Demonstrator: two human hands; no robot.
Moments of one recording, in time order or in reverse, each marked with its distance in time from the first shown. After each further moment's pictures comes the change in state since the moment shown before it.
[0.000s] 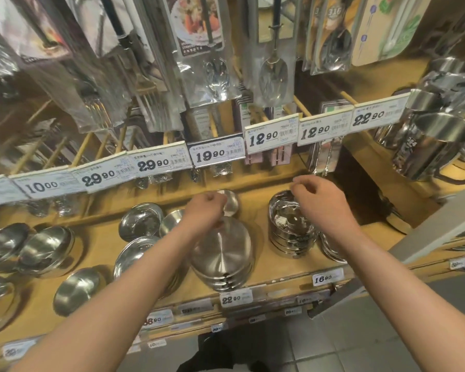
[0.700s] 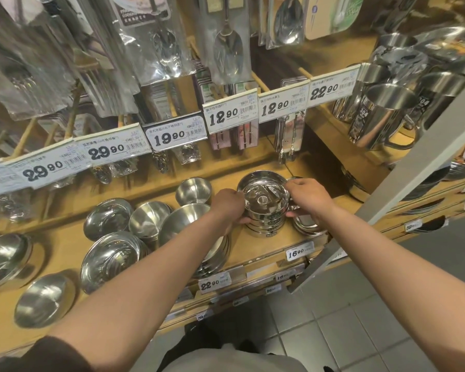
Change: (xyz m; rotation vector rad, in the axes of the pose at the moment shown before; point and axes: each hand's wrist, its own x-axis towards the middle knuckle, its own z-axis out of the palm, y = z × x) left_hand -0.003 0.006 0.103 -0.103 -0.249 -0.185; right_hand 0.024 0.079 -0.014 0.136 -0.112 0.421
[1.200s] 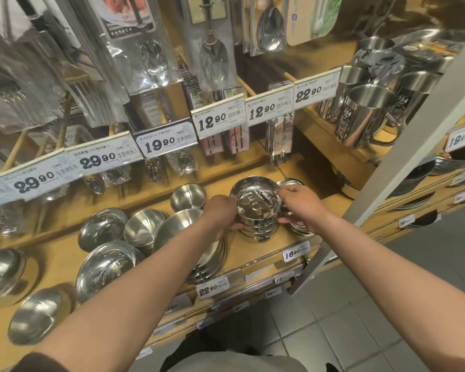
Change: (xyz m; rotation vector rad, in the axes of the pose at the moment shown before) left_hand 0.000 -0.008 -0.005 0.029 -0.021 0.049; right_hand -0.009 0.014 0.006 0.154 -0.015 0.017
